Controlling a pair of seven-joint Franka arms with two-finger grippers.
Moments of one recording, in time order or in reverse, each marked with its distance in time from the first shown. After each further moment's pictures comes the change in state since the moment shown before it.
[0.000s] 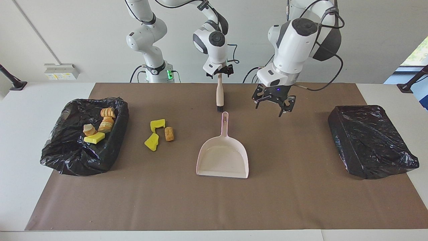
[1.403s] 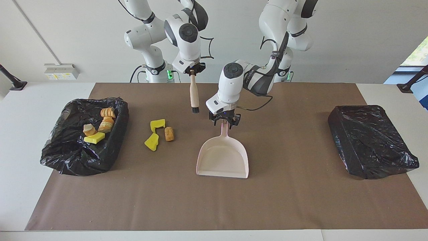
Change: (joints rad) left arm -0.261 0.232 0.002 -0.090 0.016 0.275 -0.423; right arm -0.437 -0.227 -0.021 0.067 -0.239 -0.461 -0.280
